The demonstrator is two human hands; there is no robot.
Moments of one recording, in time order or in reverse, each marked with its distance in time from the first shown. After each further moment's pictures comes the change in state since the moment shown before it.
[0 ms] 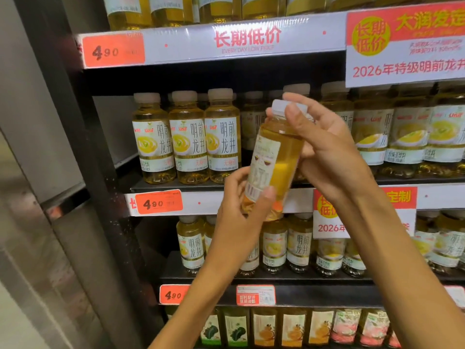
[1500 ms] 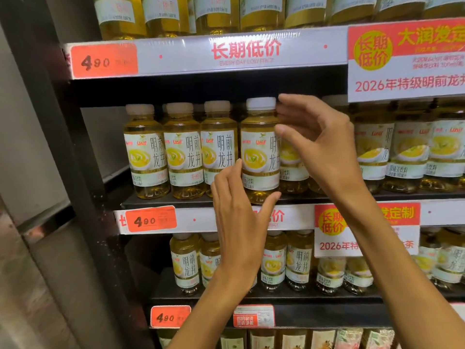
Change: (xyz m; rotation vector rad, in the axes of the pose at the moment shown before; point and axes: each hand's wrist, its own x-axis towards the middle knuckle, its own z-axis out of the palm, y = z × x) left_hand 0.034 -0.018 0.021 0.651 0.414 0.302; right_hand 0.031 0.010 -0.018 -0.952 0.110 -0.487
